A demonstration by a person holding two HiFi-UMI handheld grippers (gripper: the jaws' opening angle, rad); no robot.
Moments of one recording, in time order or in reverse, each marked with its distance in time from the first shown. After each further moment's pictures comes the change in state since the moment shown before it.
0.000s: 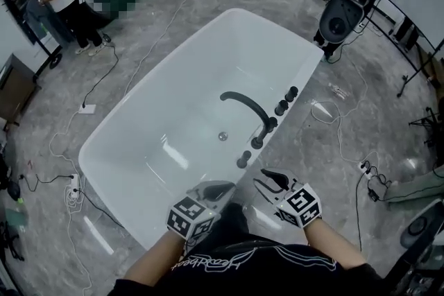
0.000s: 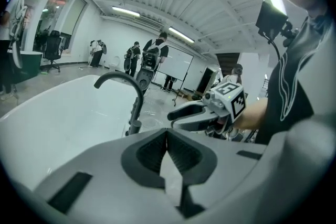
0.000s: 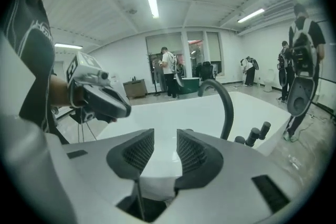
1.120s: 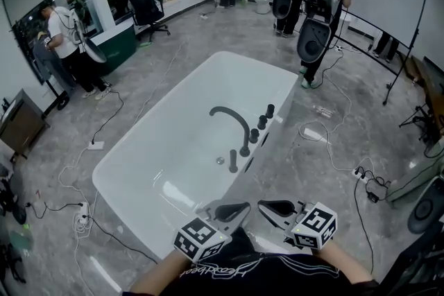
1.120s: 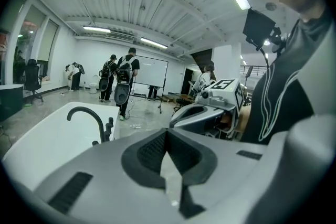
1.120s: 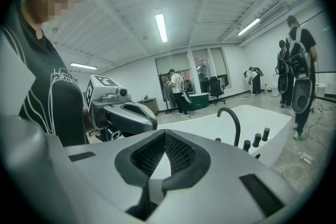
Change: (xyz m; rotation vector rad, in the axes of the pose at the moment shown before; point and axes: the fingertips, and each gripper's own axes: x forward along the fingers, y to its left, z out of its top) left arm -0.064 -0.194 0.035 0.271 -0.095 -0.092; right arm -0.177 0.134 0.045 0.027 -0.214 0.079
